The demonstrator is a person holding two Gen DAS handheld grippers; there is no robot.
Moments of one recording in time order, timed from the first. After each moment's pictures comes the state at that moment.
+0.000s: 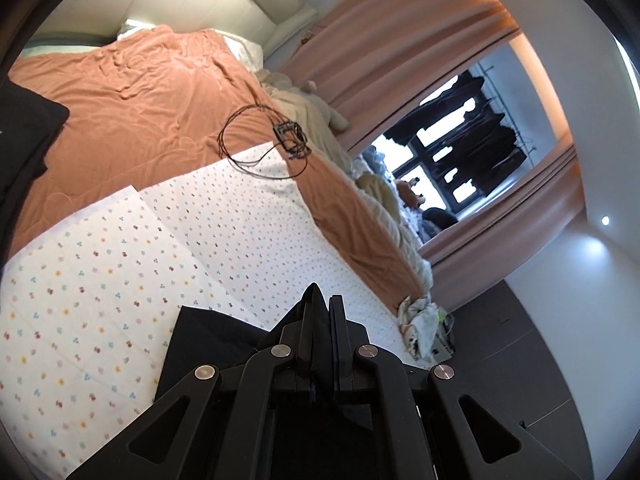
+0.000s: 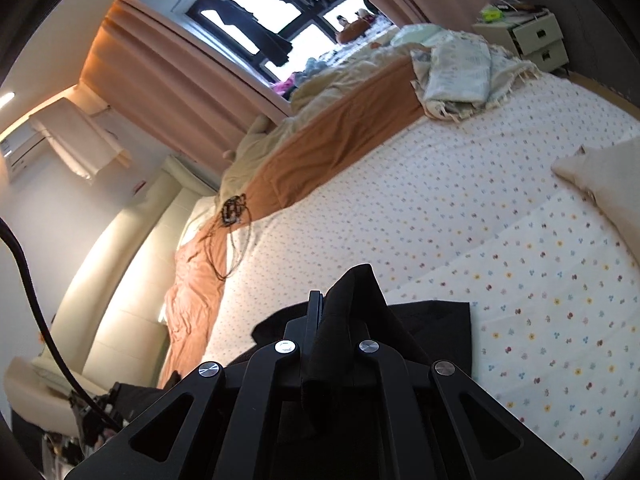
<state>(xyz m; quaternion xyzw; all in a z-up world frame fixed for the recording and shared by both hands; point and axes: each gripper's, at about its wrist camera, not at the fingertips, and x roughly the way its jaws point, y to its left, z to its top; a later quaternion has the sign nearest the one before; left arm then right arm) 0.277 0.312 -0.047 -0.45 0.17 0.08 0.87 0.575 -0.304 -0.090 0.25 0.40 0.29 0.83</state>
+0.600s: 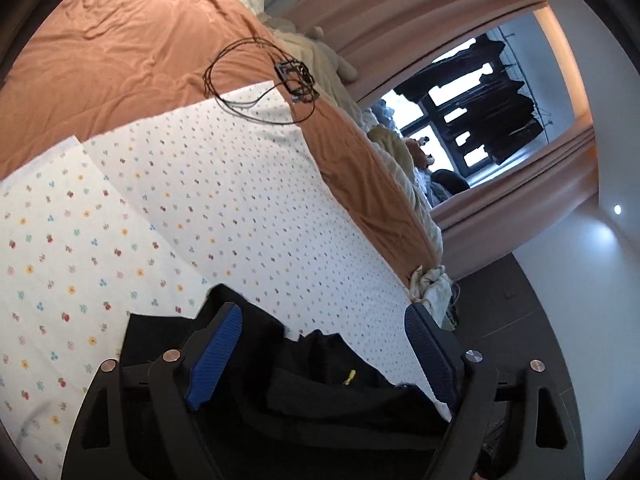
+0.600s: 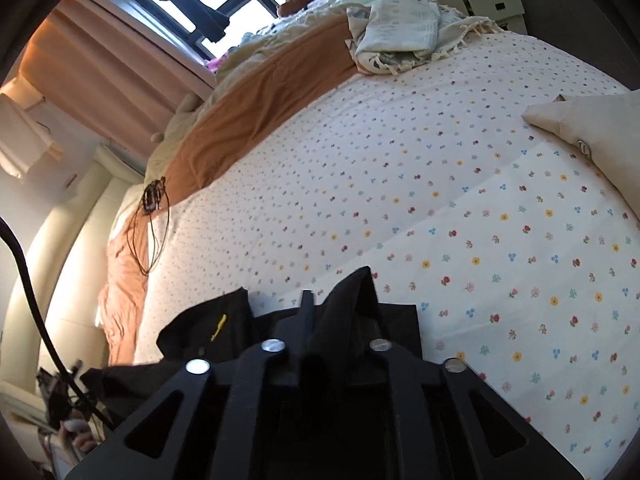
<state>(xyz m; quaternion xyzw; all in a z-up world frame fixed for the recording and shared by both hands) 0.385 0.328 -0.110 -0.46 0.23 0.04 0.86 0.633 -0.276 -0.166 0.22 0.45 0.21 0.84</state>
